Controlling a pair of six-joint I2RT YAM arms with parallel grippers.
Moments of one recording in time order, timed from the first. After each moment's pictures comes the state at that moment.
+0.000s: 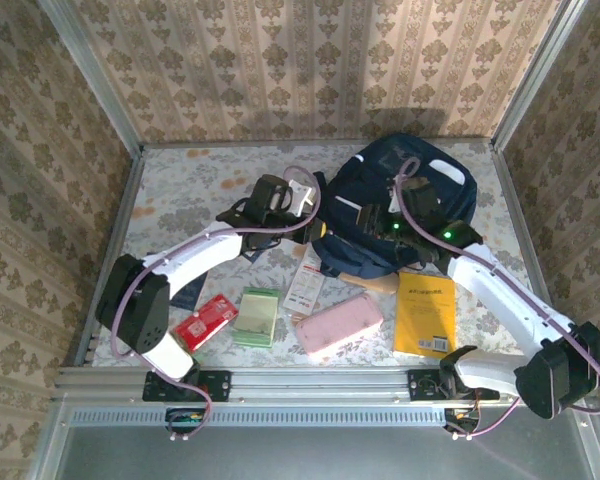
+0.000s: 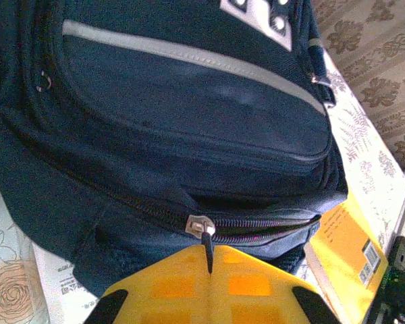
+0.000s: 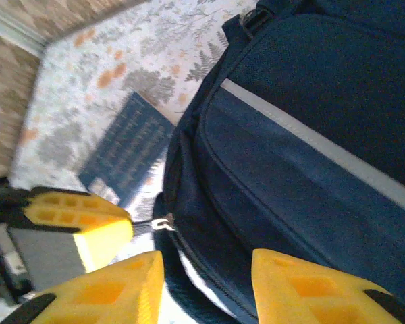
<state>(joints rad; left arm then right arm) -0.68 1.60 1.14 -0.21 0.48 -0.33 0.41 1.20 1.03 -0.48 -0.13 0.66</state>
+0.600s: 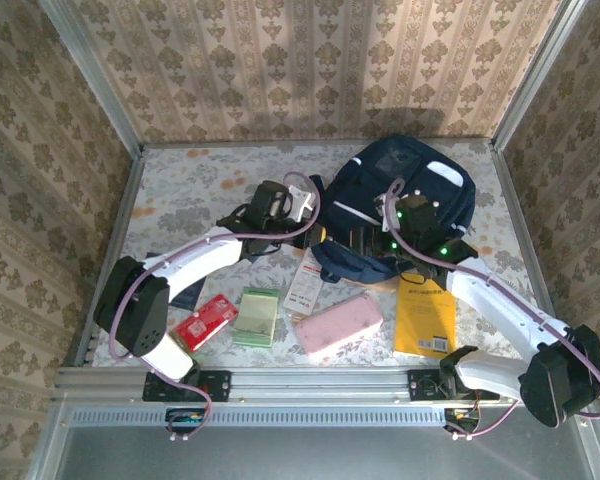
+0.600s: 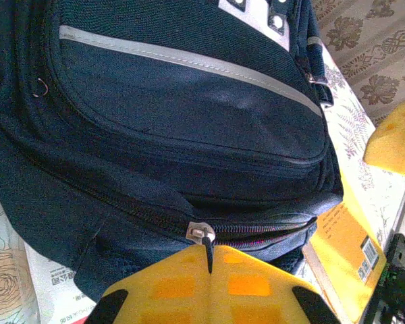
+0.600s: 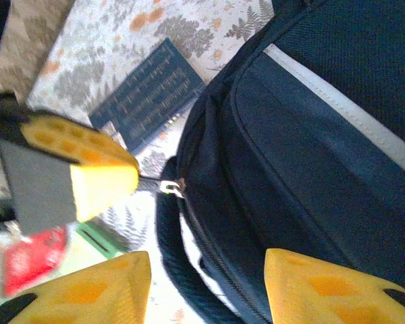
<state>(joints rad) -0.69 1.59 1.08 -0.17 0.47 -0.36 0.43 1.16 0.84 -0.33 -0.23 0.35</state>
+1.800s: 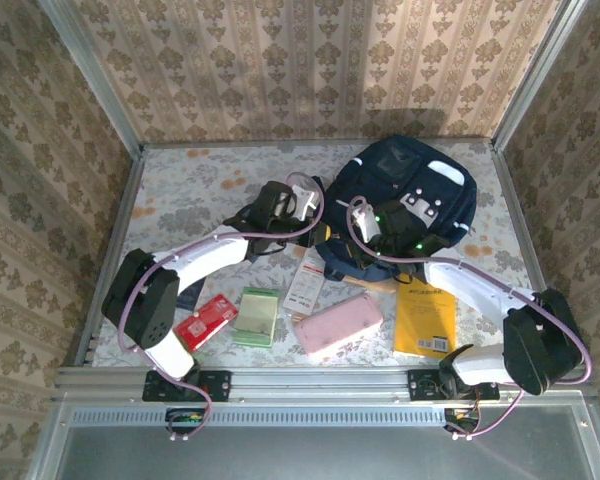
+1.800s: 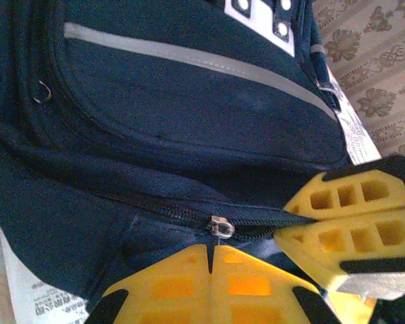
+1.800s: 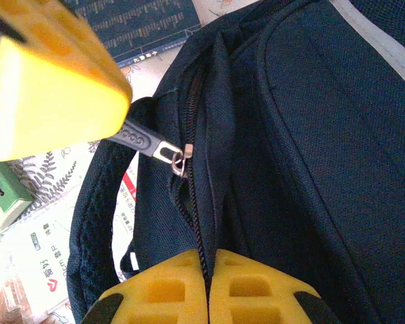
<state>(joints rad) -0.69 1.65 1.10 -0.10 0.46 -0.39 0.48 1.33 0.84 -0.27 -0.17 0.04</state>
